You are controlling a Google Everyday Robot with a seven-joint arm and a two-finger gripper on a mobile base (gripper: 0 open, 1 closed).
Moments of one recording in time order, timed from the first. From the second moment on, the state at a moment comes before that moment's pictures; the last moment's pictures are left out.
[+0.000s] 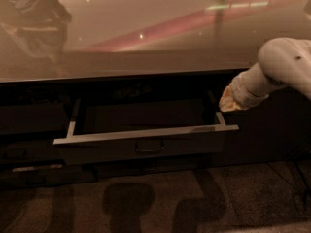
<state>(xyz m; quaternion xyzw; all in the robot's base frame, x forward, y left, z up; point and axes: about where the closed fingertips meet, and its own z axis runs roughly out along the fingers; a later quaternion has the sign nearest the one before) 0.610 -0.249 0.749 -0.76 0.61 -0.08 0.21</state>
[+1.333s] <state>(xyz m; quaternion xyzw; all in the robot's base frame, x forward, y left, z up) 0.634 -0.187 0.712 -0.80 0.57 -0.08 0.15</state>
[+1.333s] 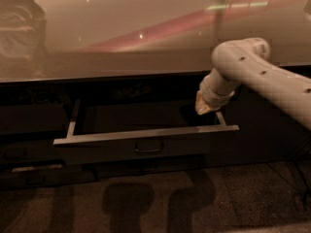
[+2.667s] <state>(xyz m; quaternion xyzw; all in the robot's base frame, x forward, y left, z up) 0.622 -0.122 0.670 -0.87 0.48 -0.08 0.10</state>
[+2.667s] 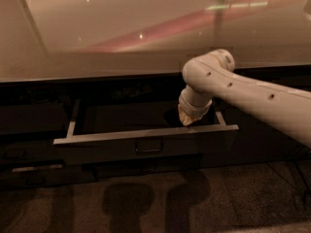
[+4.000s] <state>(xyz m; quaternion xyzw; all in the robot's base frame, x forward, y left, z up) 0.612 -0.132 0.659 -0.86 0.48 -0.09 0.11</state>
